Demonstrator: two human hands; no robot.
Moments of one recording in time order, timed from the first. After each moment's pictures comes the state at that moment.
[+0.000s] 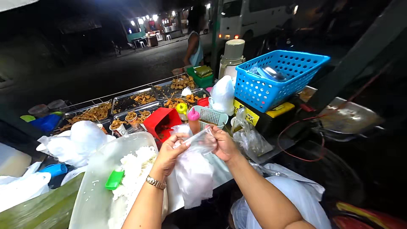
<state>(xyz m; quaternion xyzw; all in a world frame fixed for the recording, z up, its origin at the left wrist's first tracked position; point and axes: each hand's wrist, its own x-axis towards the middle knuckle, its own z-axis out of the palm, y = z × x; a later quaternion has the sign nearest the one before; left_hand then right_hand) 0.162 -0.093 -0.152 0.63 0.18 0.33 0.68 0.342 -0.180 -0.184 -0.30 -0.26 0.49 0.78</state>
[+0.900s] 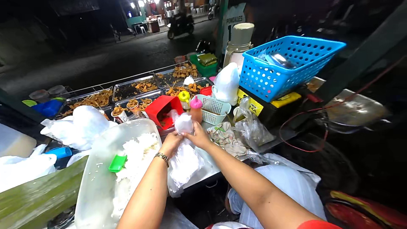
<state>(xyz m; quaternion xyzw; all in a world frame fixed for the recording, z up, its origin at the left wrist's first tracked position) 0.177 -0.052 -0.198 0.72 0.47 0.13 0.50 0.320 -0.108 -0.258 -0.63 -0.52 0.25 0.52</state>
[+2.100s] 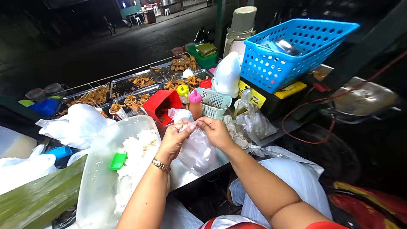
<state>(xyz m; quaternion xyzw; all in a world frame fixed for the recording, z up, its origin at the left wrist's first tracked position) 0.168 -0.098 -0.163 0.65 0.20 0.33 0.66 0.318 -0.182 -0.194 -0.59 -0.51 0.16 0.60</state>
